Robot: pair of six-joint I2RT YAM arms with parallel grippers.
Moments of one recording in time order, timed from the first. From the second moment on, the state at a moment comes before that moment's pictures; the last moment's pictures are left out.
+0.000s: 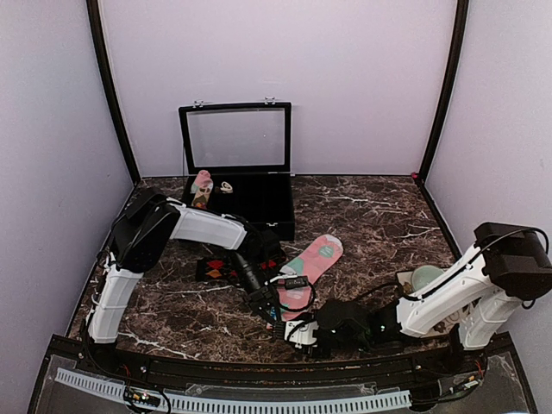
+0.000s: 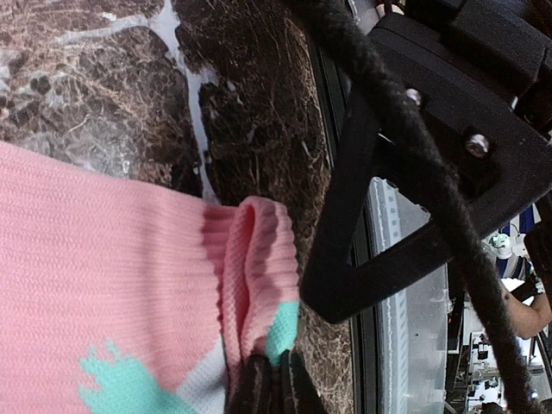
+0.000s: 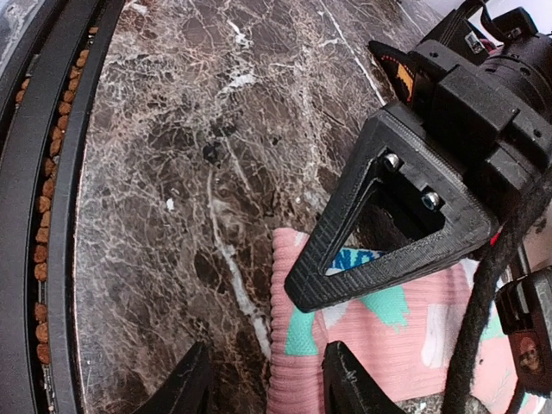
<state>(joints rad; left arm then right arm) -0.86 2.32 1.58 -1.02 1.03 0.67 1.40 1.64 0.54 0.43 0.24 -0.36</state>
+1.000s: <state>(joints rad) -0.83 2.27 1.57 -1.10 1.06 0.74 1.29 1.70 0.51 0.54 0.10 -0.10</state>
